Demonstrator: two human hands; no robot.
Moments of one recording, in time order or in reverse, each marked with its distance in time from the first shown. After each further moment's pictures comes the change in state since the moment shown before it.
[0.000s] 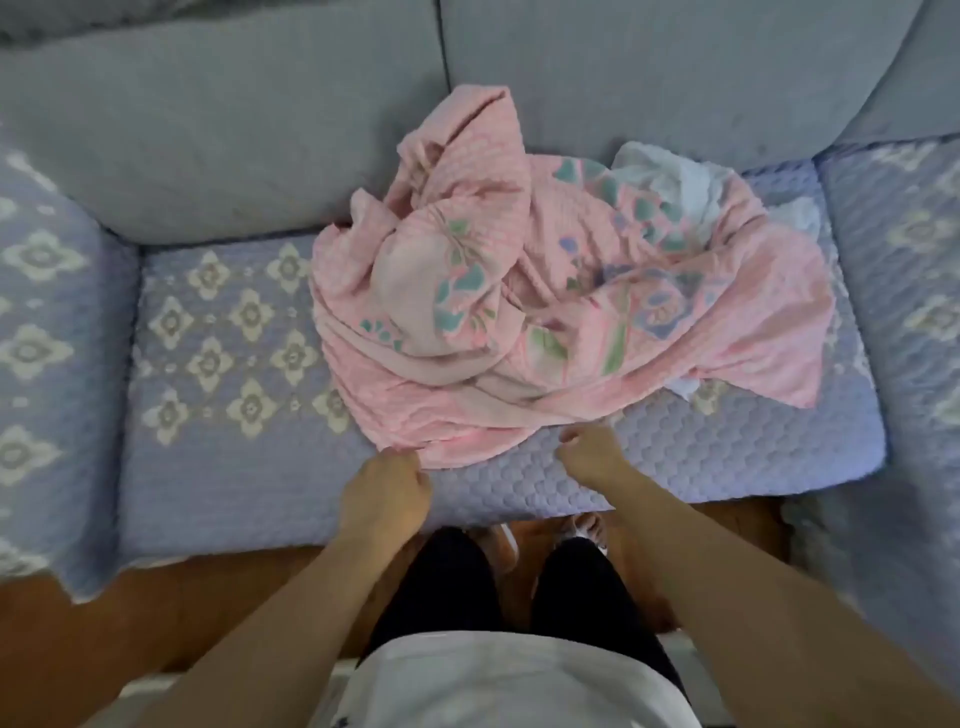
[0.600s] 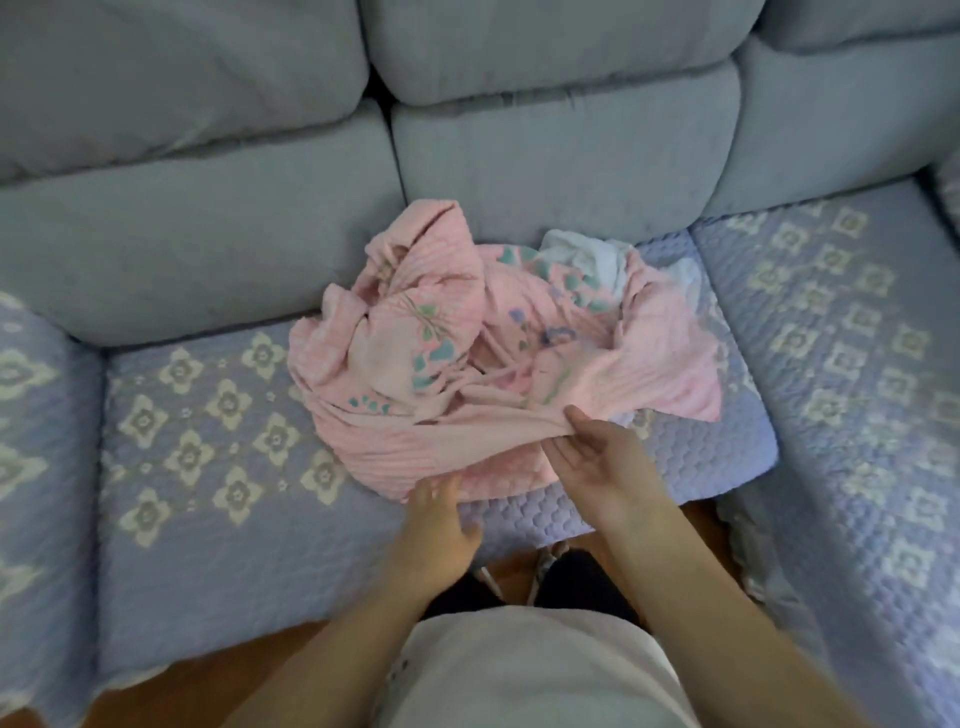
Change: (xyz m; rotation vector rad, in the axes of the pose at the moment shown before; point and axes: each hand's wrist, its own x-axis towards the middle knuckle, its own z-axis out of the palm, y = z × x) left_hand -0.018 0.026 -0.051 -0.363 -0.182 0.316; right_hand -0.195 -0.126 -0.021 1.290 -0.013 0.019
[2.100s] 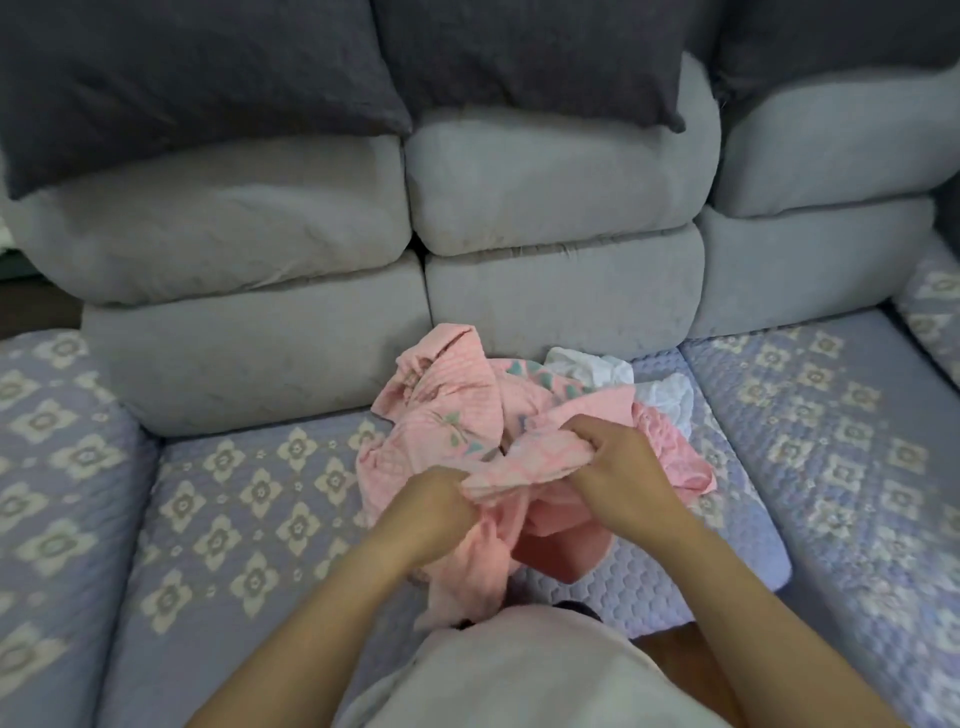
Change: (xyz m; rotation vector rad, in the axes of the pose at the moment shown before) left_hand -0.036 0.118 -0.159 0.090 0.132 0.201; right_hand -0.083 -0.066 0.062 -1.490 -0.313 -0.938
